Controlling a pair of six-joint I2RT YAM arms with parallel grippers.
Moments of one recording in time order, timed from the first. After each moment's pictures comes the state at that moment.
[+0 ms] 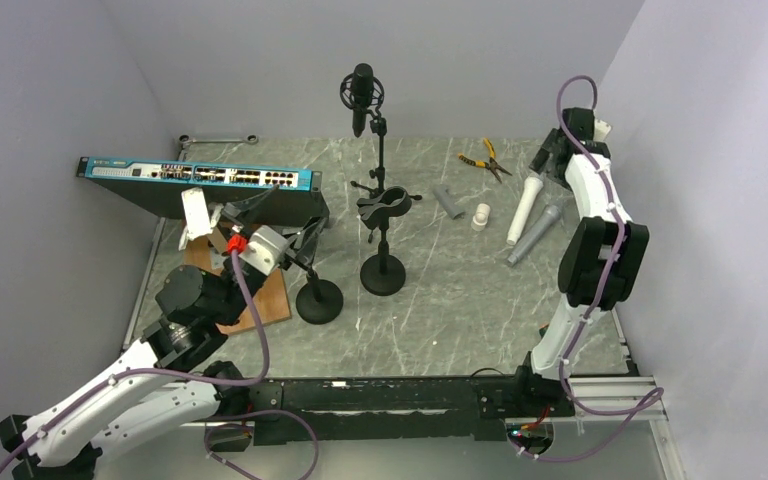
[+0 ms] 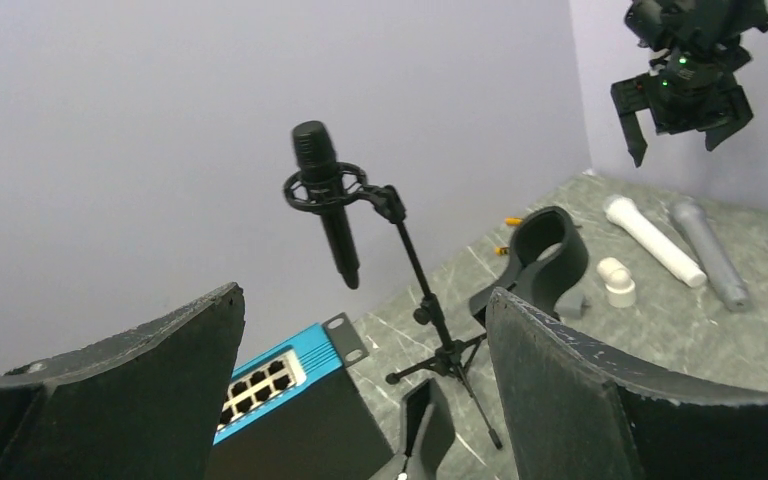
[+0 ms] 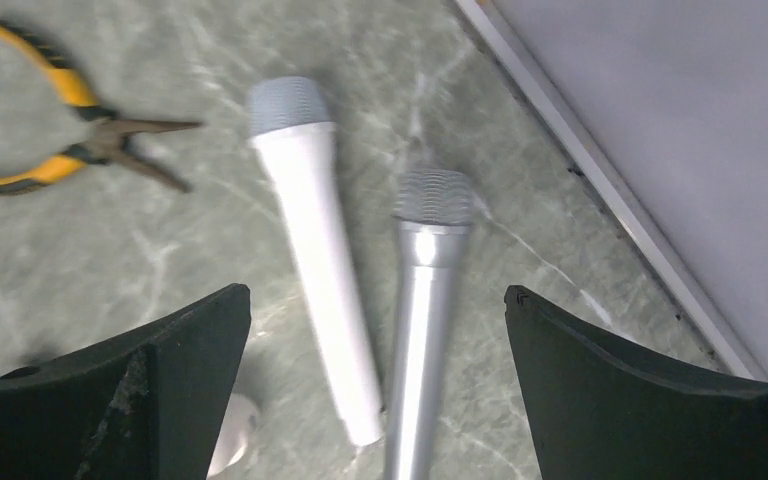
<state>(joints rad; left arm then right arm) -0.90 0.62 0.77 0.18 -0.24 0.44 -0.19 1.93 1.69 -0.65 0.31 0.41</state>
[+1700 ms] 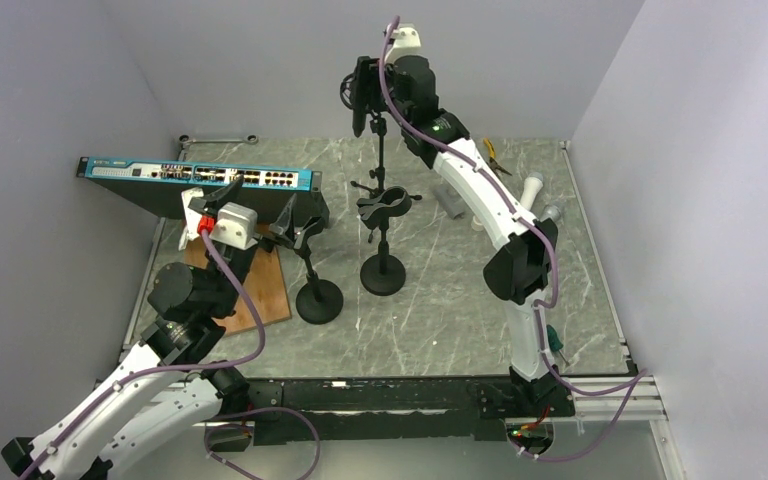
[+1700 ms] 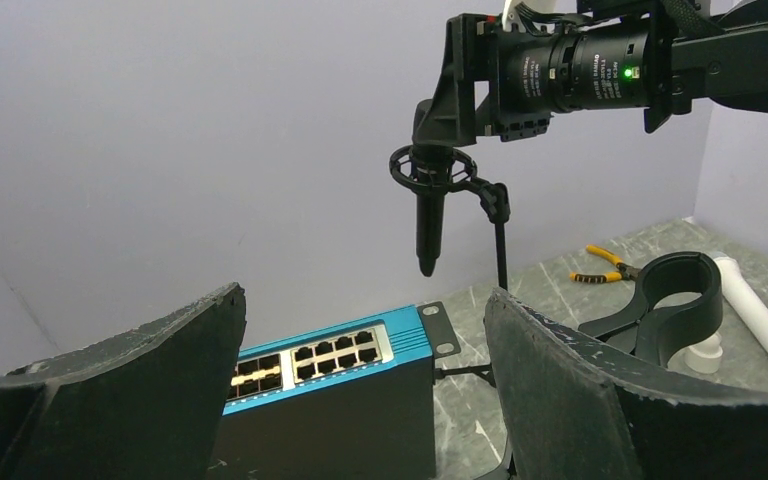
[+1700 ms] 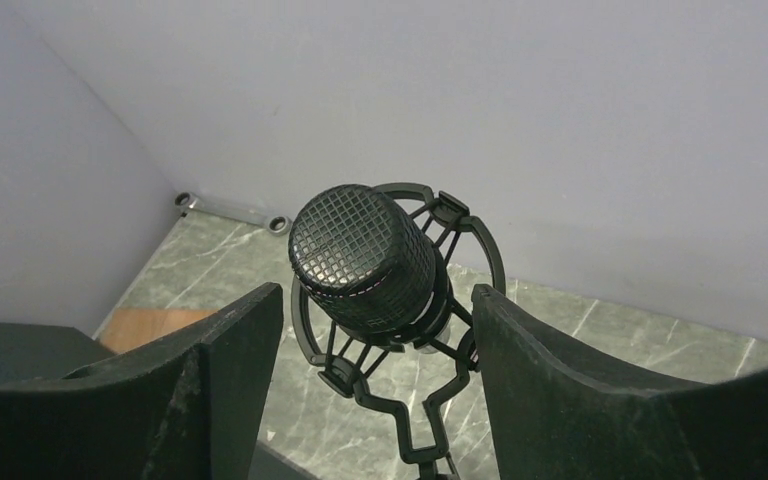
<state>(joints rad) -0.74 0.60 0.75 0.26 -0.36 0.32 0.57 2.13 2.30 -0.25 0.15 0.23</state>
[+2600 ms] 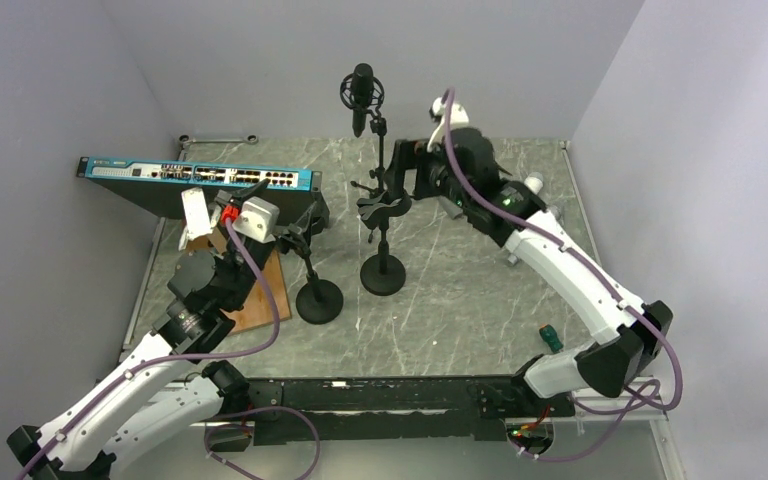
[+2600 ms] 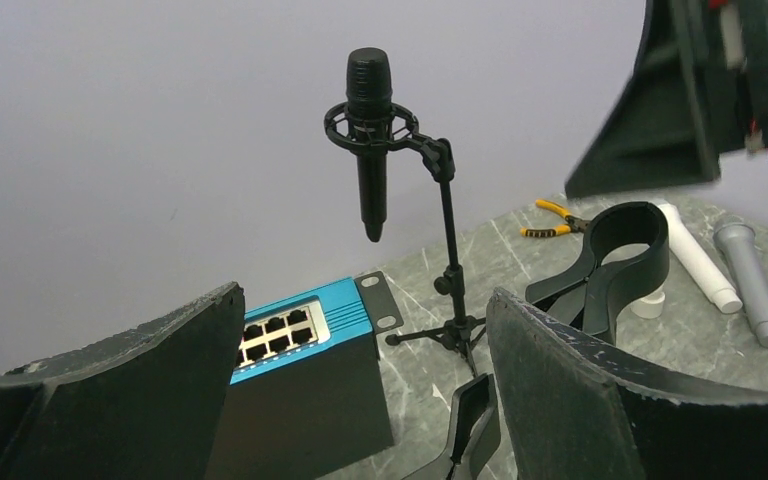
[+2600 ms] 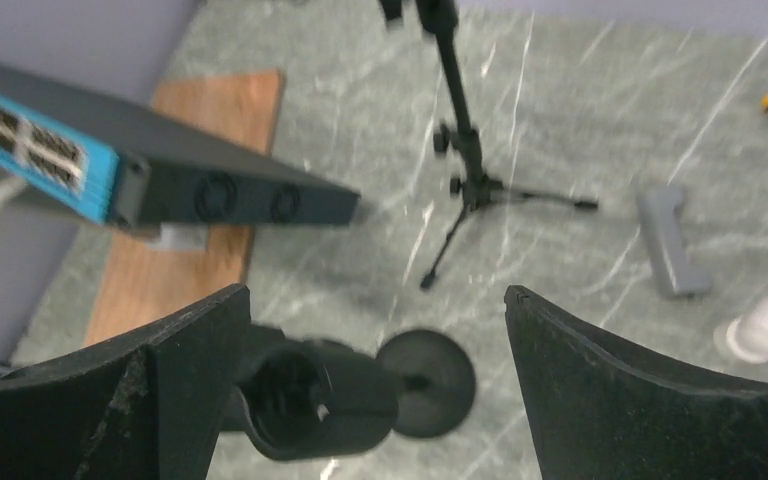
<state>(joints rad) -0.72 0.66 0.75 0.22 -0.27 0.25 0.64 1.42 1.56 -0.48 0.12 0.36</state>
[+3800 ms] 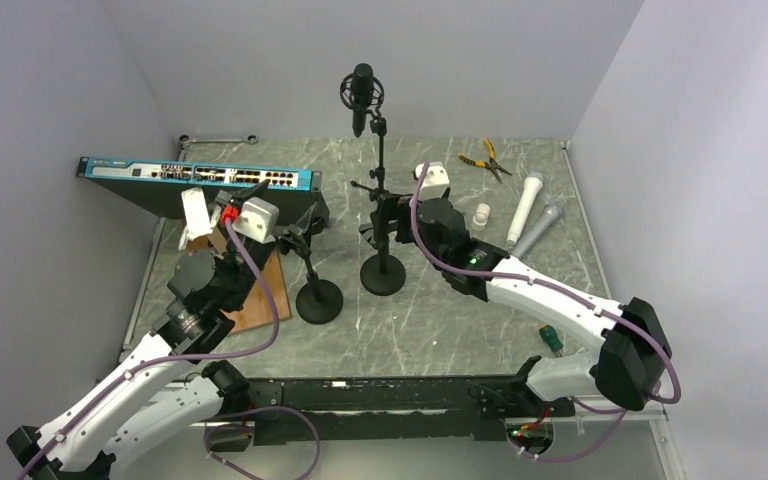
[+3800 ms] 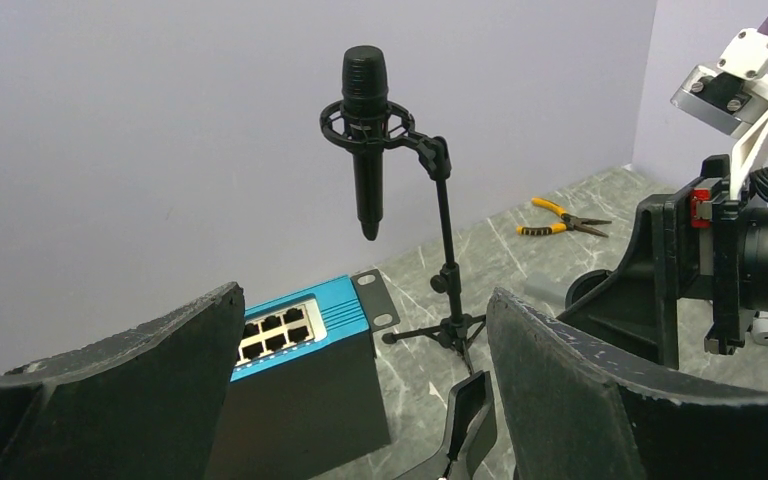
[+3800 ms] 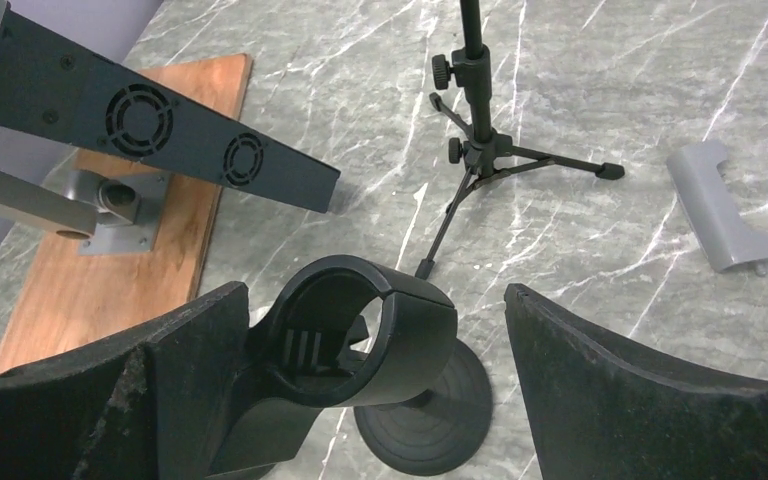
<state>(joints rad) -0.72 0.66 0.75 0.21 -0.26 0.24 0.83 1.31 0.97 0.06 0.38 0.37</state>
